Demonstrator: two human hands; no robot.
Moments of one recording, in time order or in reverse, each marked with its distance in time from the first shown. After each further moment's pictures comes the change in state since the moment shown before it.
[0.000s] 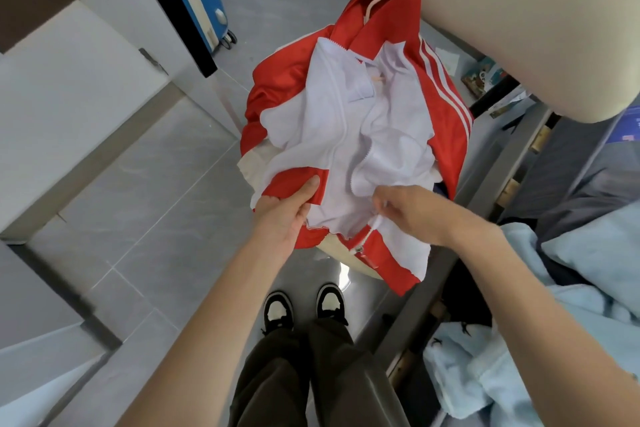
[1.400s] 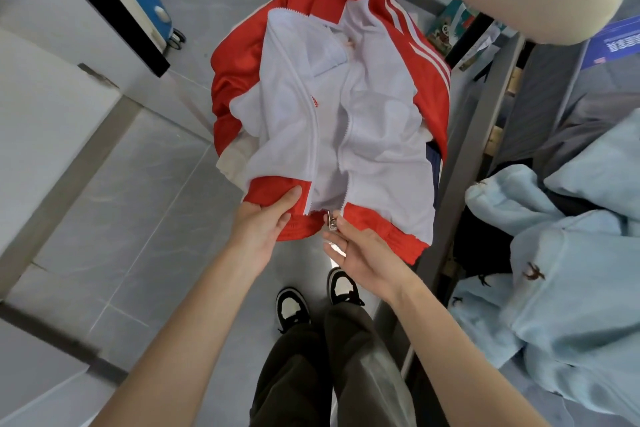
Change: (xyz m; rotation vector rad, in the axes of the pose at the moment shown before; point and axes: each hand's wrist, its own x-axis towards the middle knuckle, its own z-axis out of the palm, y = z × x) left_hand 0.025 -0.006 -0.047 0.309 -0.089 -0.016; right_hand 0.019 -0.055 0.150 2.188 0.194 0.275
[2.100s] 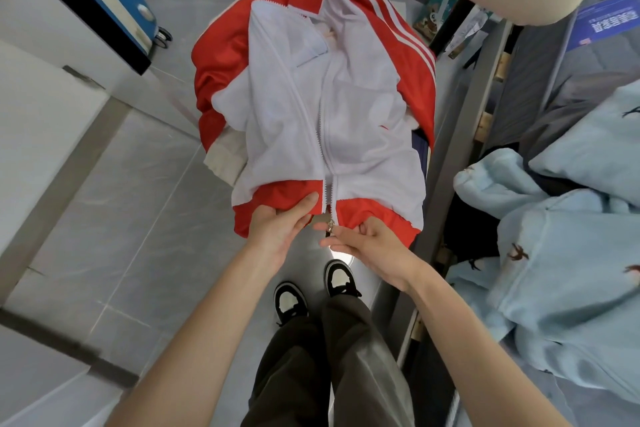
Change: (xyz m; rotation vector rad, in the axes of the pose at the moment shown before) left_hand -0.017 -0.027 0.022 0.069 -0.154 -0.010; right_hand -0.032 -0.017 -0.009 -0.640 -0.062 -0.163
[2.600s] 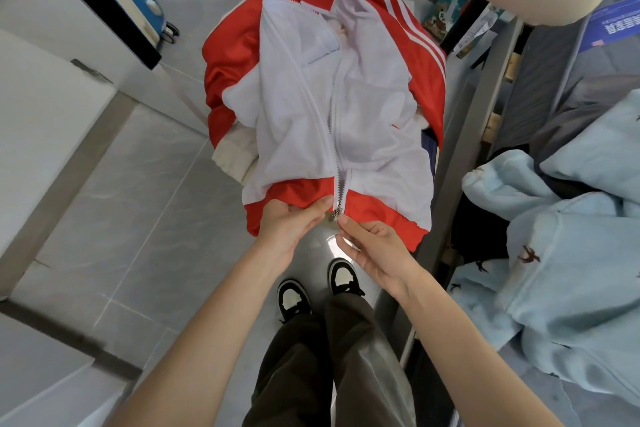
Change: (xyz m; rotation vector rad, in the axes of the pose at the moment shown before) left_hand 0.001 -0.001 -0.002 0.174 -0.023 0.043; right_hand 0.009 0.013 0.012 0.449 0.230 0.103
